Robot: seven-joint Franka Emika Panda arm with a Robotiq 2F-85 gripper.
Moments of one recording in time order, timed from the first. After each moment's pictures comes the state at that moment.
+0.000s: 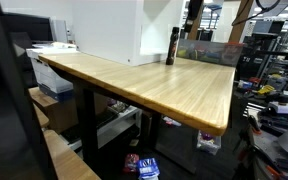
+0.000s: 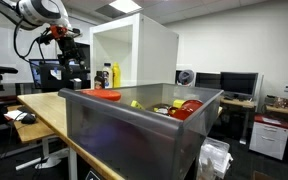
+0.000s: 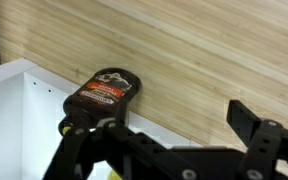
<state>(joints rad) 0.12 -0.38 0.17 -2.28 -0.23 2.03 0.06</state>
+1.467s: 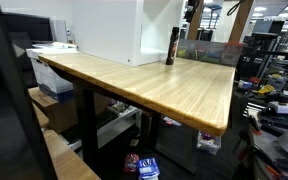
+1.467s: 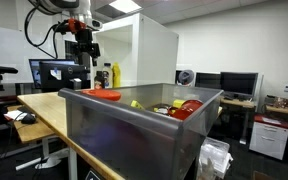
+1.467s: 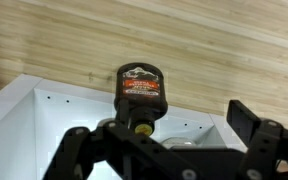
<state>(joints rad) 0.09 -0.36 -0.07 -2.19 0.03 2.01 -0.18</state>
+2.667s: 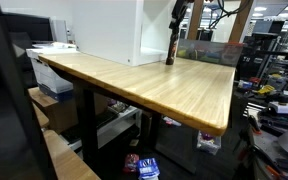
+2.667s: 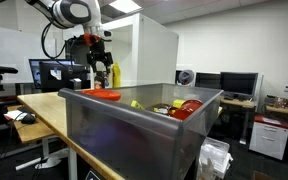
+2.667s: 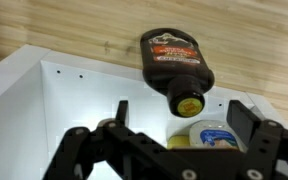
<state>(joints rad) 0.06 -0.21 -0.07 -2.16 0.03 2.21 -0.20</state>
